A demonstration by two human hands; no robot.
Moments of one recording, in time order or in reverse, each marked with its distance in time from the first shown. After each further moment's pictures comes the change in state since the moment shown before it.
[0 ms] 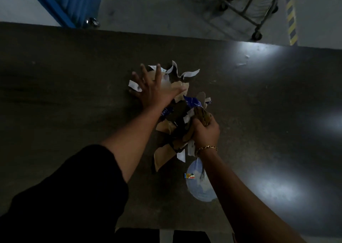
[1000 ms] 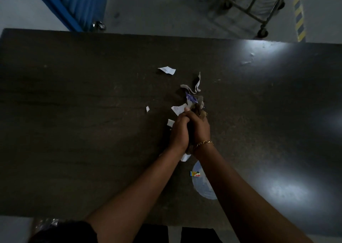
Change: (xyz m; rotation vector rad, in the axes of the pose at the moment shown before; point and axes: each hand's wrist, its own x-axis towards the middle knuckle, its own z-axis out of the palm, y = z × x) left_hand -0.137 0.007 0.027 -1.163 -0.390 -0.329; right_hand -0.012 -0.018 0.028 0.340 -0.194 0.316
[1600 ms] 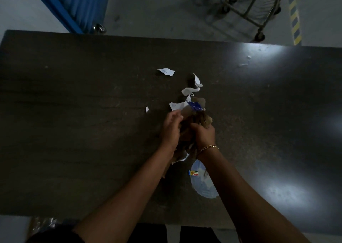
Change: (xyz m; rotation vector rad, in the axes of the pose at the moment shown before) left_hand -0.006 0.004 -0.021 0.049 0.059 0.164; right_hand -0.008 0.004 -0.029 -0.087 0.013 0.074
